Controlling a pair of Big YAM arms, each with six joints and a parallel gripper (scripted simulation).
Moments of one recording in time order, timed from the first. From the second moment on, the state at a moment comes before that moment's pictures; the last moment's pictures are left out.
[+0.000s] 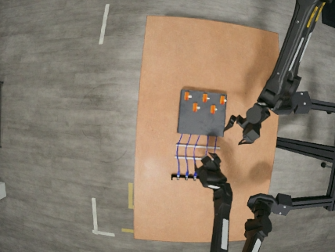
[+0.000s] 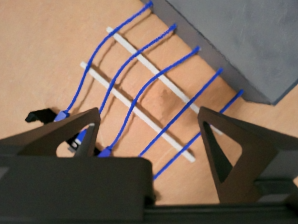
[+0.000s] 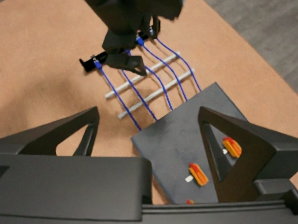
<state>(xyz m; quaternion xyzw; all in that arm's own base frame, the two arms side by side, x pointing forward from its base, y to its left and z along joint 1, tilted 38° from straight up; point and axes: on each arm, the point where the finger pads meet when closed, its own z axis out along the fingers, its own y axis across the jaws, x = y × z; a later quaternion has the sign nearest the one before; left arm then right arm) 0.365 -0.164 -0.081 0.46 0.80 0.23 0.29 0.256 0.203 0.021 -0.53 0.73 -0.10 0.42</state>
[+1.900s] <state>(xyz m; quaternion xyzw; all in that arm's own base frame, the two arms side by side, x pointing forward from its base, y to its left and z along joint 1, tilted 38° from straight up) 0.356 -0.114 -0.189 0.68 0.66 0.32 -0.03 0.248 0.199 0.016 -0.63 0.70 -0.08 0.34</state>
